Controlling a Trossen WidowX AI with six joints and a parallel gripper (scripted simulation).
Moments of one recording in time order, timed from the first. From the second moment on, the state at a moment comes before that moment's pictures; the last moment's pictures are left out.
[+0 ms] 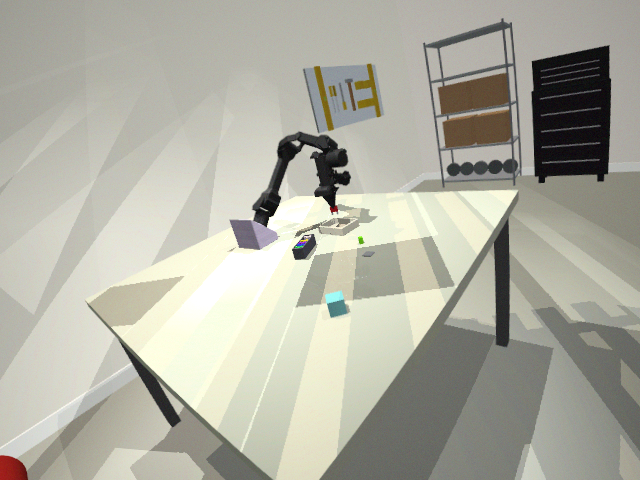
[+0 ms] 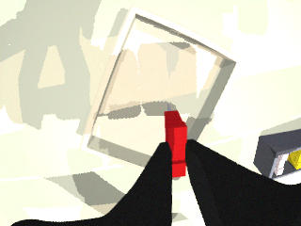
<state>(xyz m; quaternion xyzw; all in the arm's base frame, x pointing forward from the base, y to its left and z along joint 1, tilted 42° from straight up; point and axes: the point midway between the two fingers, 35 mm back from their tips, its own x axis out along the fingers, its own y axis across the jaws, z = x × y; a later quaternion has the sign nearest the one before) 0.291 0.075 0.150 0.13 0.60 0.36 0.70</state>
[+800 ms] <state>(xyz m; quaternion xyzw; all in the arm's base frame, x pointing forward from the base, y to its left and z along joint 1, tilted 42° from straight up) 0.294 0.100 0.129 0.13 0.60 0.36 0.70</state>
